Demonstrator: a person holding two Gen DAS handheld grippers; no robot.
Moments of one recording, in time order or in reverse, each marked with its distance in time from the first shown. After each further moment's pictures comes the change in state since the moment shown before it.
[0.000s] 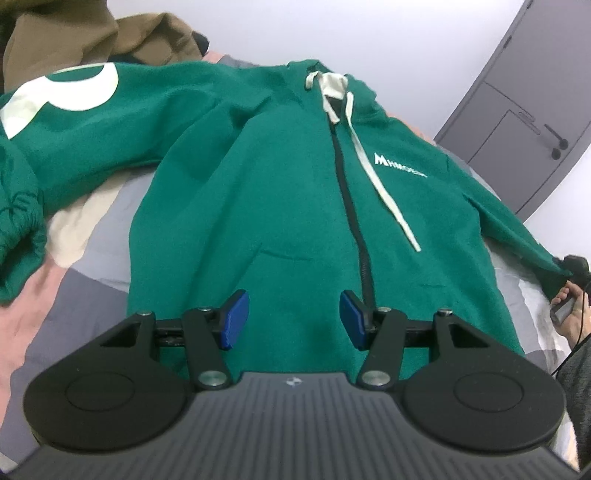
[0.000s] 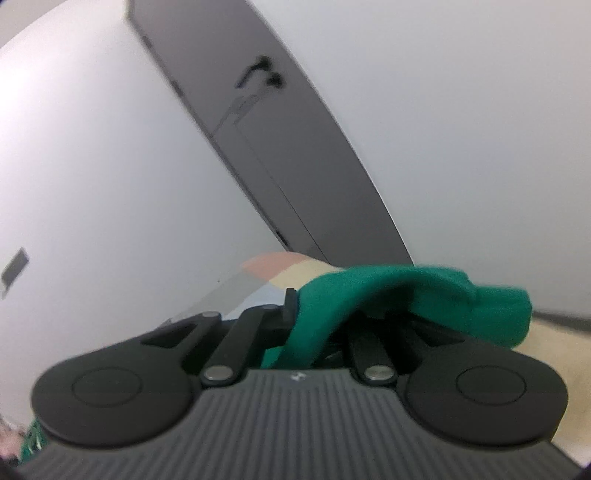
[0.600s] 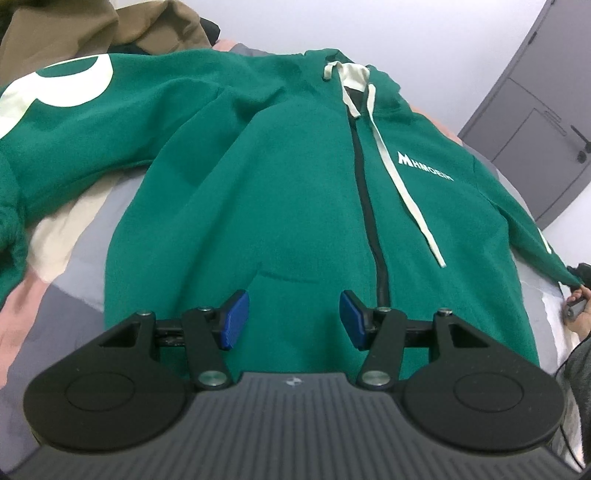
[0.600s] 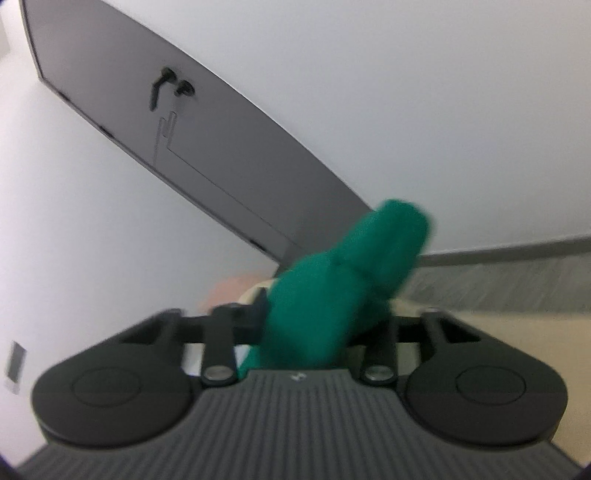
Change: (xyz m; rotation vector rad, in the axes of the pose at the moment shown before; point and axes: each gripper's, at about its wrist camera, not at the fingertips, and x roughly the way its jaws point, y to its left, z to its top) left arm 0.044 -0.011 0.024 -0.028 0.030 0.070; right arm 0.097 -0.058 0.032 0.237 0.032 -0.067
